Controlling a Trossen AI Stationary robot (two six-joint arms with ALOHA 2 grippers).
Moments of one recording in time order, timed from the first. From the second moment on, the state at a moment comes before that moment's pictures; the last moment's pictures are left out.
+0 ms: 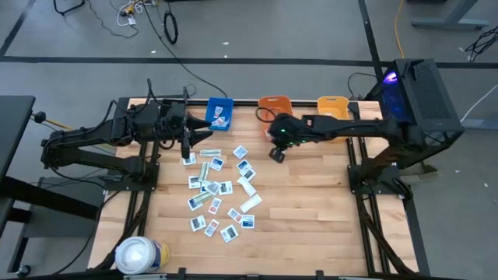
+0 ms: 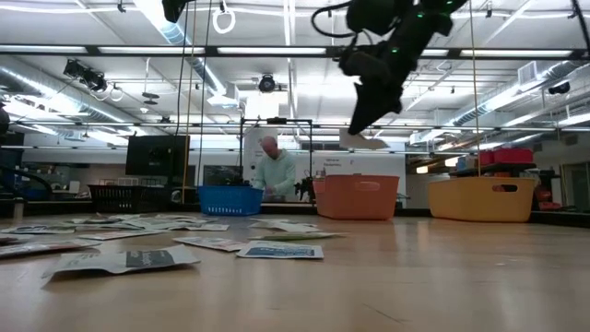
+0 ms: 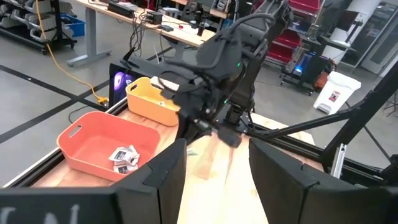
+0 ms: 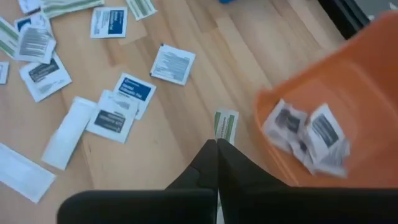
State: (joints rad) left arm 0.13 0.87 0.99 -0.29 -0.10 -0.29; right arm -0.21 1.54 1.16 -0.59 0.10 0.18
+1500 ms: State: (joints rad) left arm 0.13 0.87 0.99 -0.28 -0.10 -0.29; right arm -0.86 1.22 0.97 -0.83 0.34 0.21
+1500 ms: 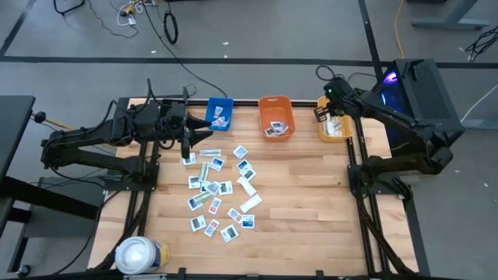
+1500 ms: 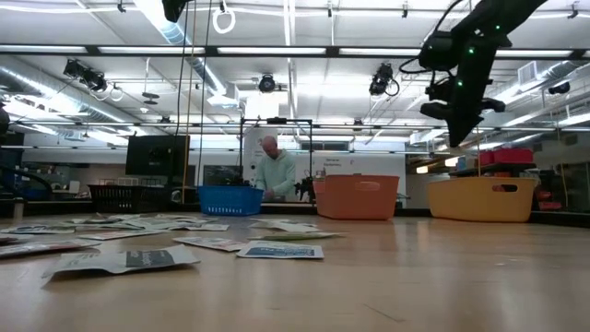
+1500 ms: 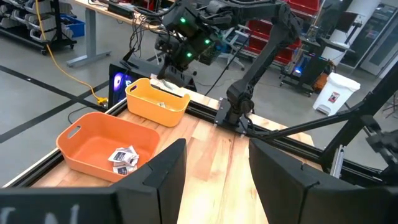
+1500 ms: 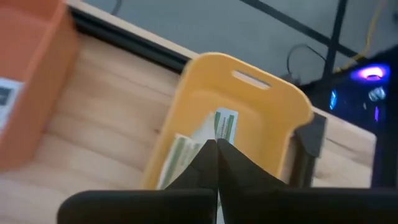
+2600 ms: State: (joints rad) left arm 0.13 0.87 0.99 -0.28 -0.12 -0.31; right arm -0.84 1.27 0.97 -0.86 0.36 0.47
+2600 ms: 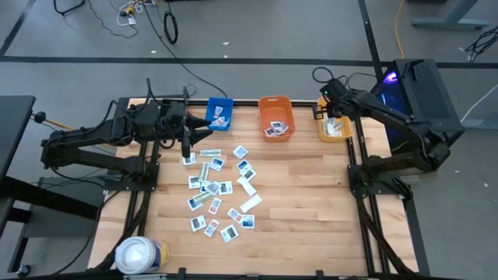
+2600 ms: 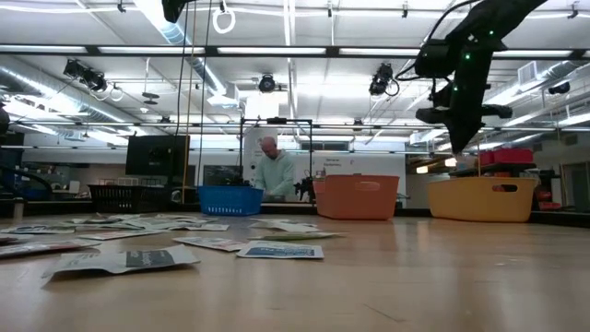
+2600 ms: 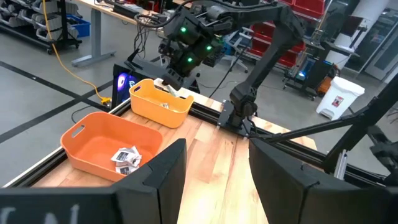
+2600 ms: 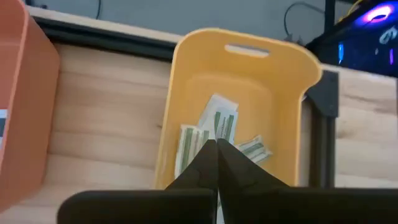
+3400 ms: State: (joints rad) left arm 0.13 0.87 0.99 -0.25 -0.12 -0.31; right arm -0.45 0.91 0.85 -0.87 0.71 0.65
